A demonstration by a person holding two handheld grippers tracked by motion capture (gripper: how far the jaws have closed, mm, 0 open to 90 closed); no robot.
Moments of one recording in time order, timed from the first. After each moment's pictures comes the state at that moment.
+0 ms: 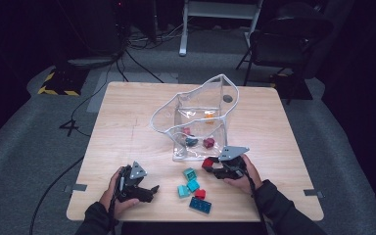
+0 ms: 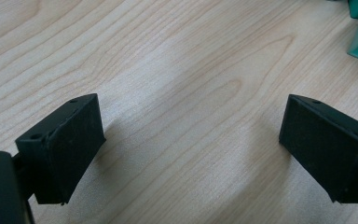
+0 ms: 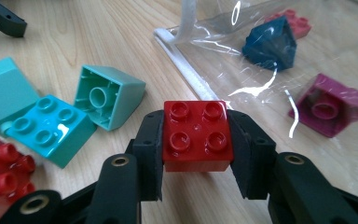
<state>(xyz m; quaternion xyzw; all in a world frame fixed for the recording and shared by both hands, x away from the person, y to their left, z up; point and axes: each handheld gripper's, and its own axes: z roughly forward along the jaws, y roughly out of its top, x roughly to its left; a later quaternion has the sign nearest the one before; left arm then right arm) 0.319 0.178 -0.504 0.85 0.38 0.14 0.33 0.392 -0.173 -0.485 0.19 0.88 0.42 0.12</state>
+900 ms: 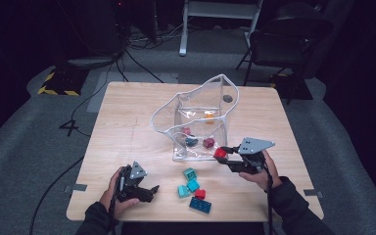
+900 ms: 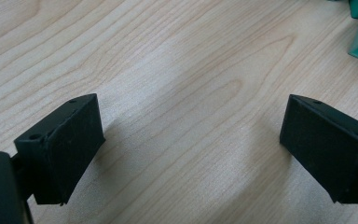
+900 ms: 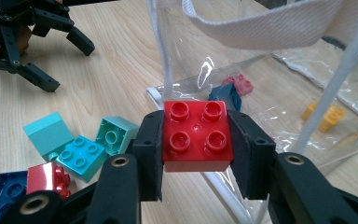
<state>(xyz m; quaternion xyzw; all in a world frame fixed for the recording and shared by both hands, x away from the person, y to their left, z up) 0.319 0.178 -0.504 0.85 0.38 0.14 0.33 0.379 -0.207 -0.420 0.18 0.85 0.47 0.16</state>
